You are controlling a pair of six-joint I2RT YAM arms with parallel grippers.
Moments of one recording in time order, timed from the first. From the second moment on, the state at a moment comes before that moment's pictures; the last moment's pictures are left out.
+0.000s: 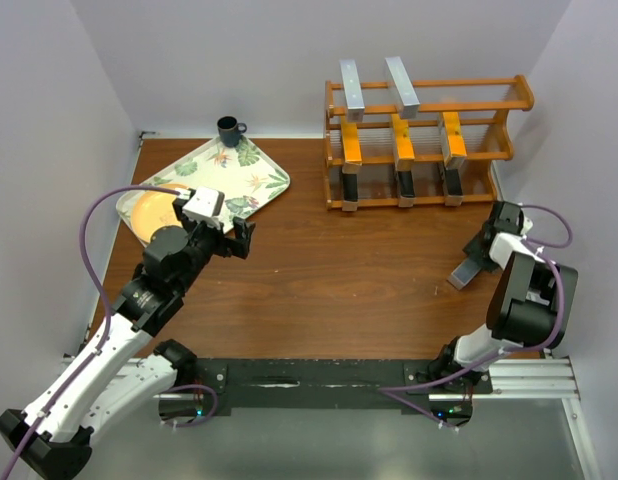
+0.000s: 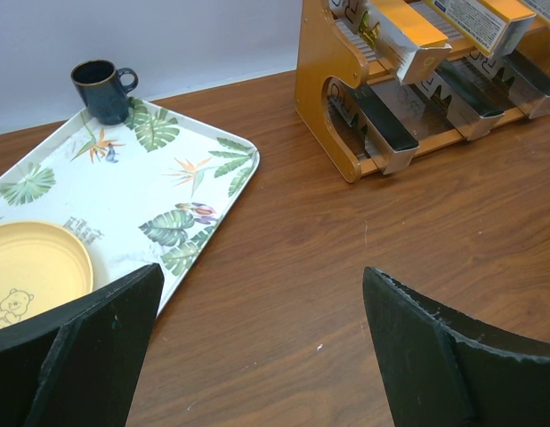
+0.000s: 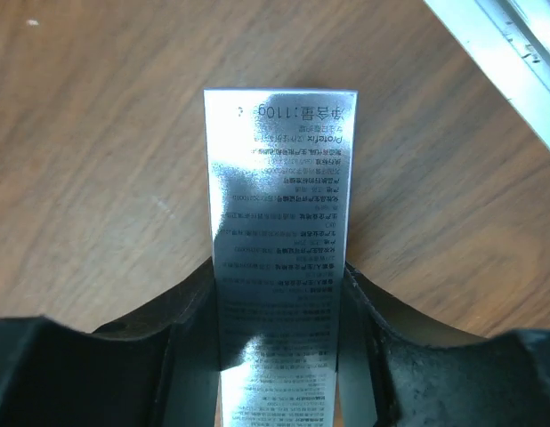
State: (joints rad) left arm -0.55 0.70 0.75 -0.20 -0.18 -0.07; right arm -0.36 1.56 0.80 -0.27 0.22 0.43
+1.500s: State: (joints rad) left arm -0.66 0.86 0.57 0.31 0.21 -0.57; right arm 0.54 0.95 0.49 0.23 -0.52 0.66
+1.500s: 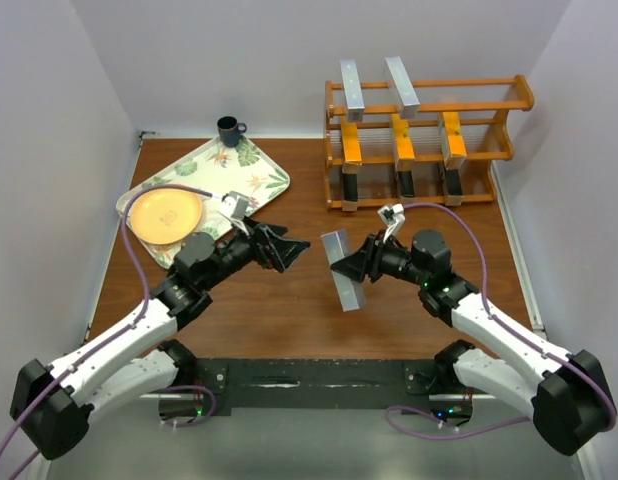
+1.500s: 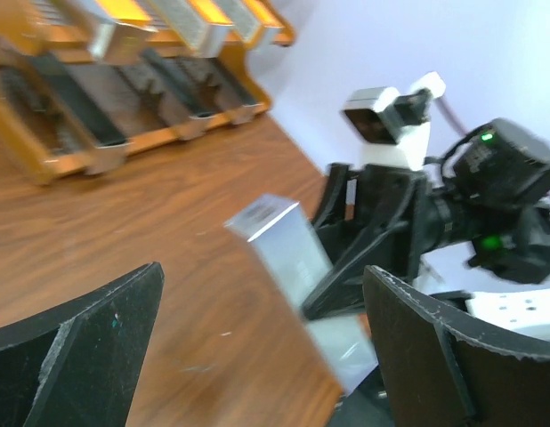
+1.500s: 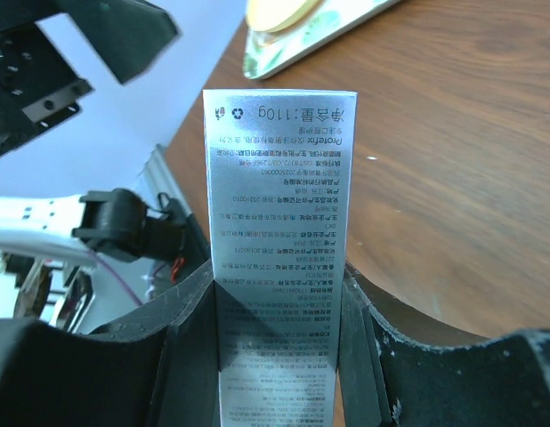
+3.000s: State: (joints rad) left arm -0.73 1.23 0.36 1.13 0.15 -1.01; right arm 0.61 1.17 0.51 0.73 -0.70 0.96
